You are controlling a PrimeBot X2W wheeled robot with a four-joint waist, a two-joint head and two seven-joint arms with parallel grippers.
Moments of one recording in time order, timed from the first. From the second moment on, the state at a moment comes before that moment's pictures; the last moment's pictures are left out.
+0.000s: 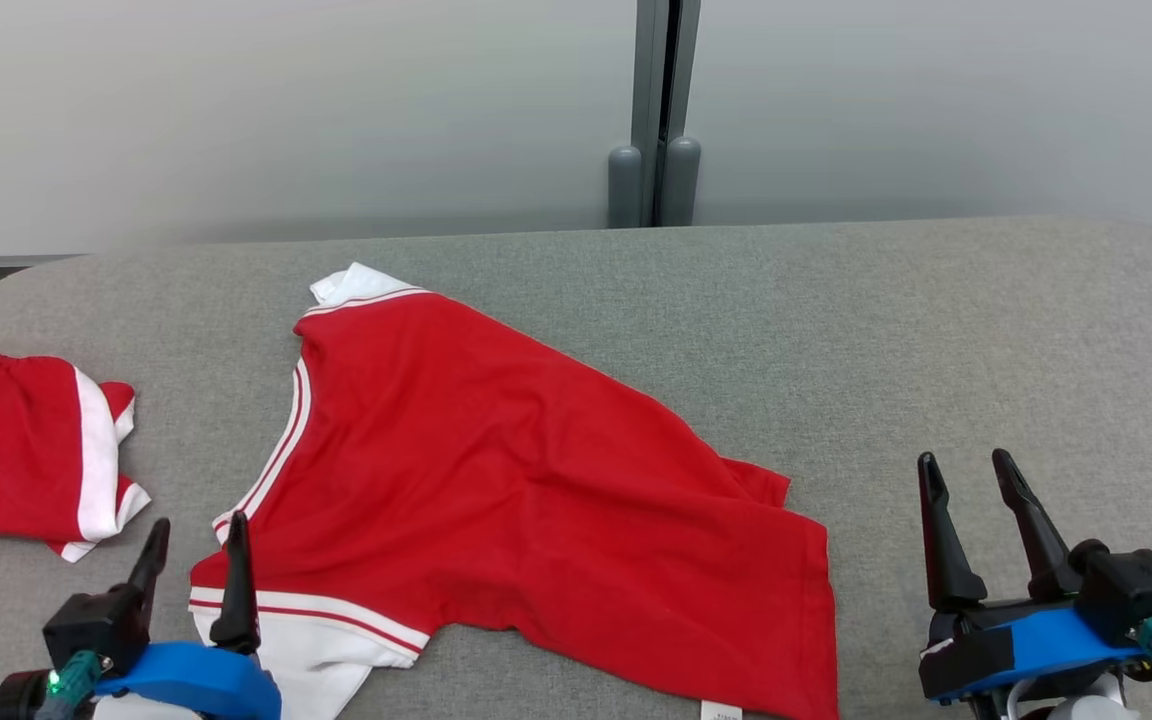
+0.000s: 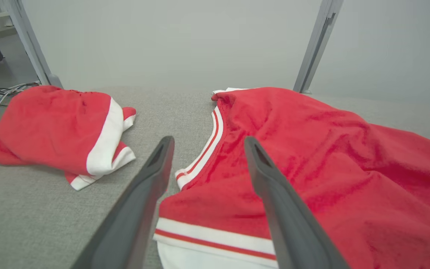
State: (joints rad) left arm -0.08 0.28 -0.17 0.43 -0.41 0.00 -0.25; right arm -0.07 -0.05 -0.03 0.21 0.18 0.13 -0.26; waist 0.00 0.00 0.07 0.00
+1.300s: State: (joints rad) left arm 0.10 0.20 0.01 0.12 -0.18 -0.05 -0.20; right arm 0.09 -0.05 -0.03 0.11 0.13 0.13 -0.22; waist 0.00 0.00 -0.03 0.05
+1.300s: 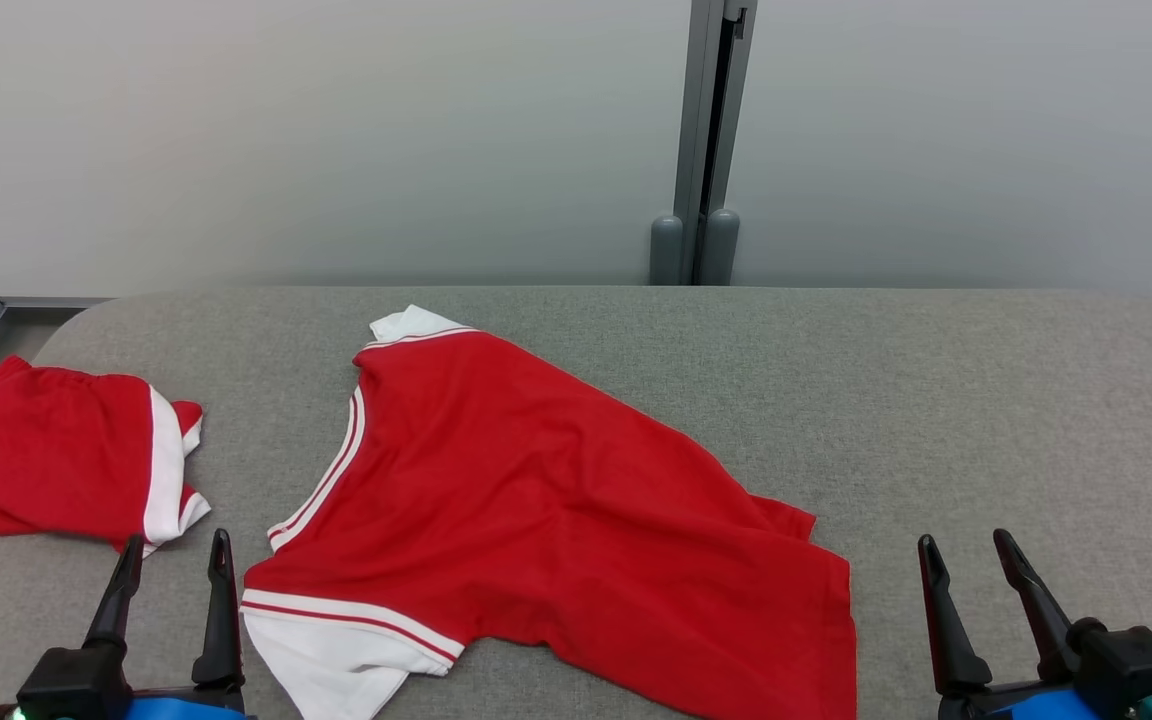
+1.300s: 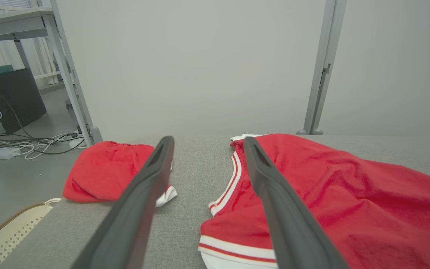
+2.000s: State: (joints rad) left arm 0.09 0.22 -0.02 0.15 -0.21 -0.06 -0.16; right arm 0.10 -0.05 -0.03 0.11 0.13 0.13 -0.21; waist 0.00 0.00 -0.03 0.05
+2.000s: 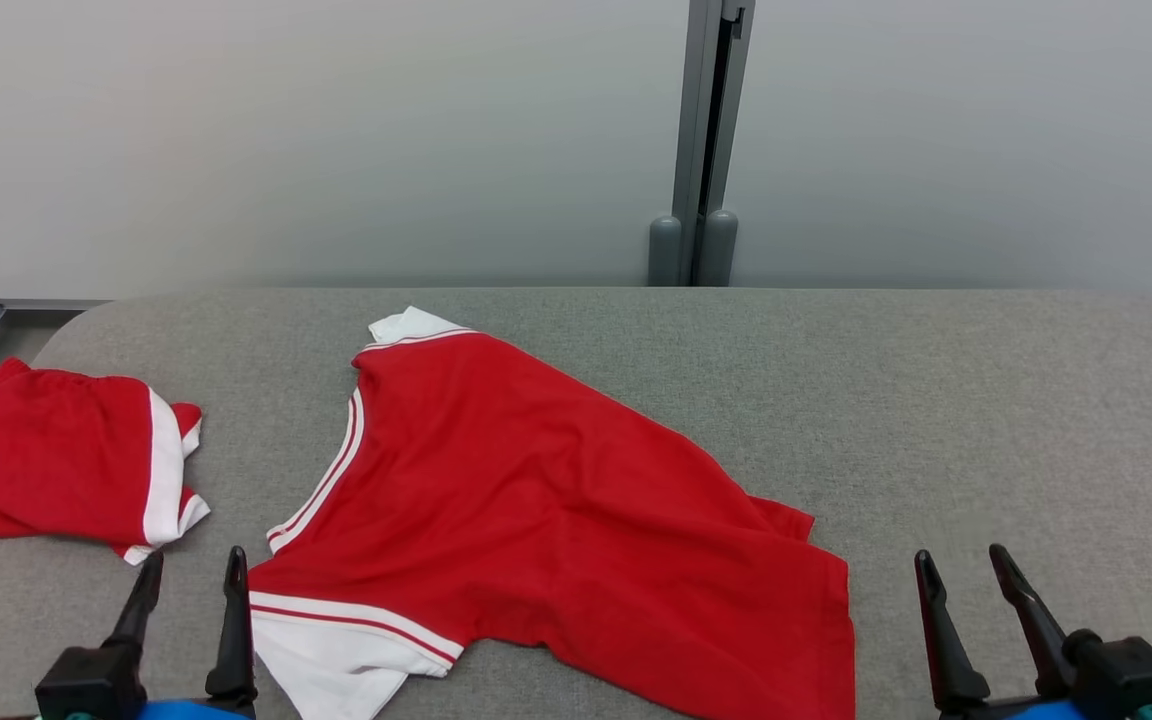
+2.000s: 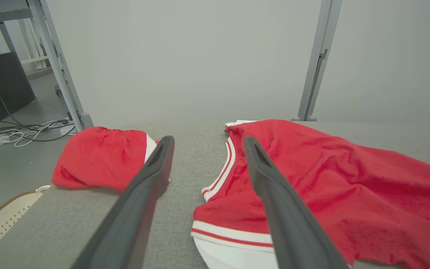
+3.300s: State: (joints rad) left arm 0.02 0.14 -0.18 0.67 -0.35 -0.12 -0.21; right arm 0.08 -0.05 0.22 0.56 0.19 0.13 -0.26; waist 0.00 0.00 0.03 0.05
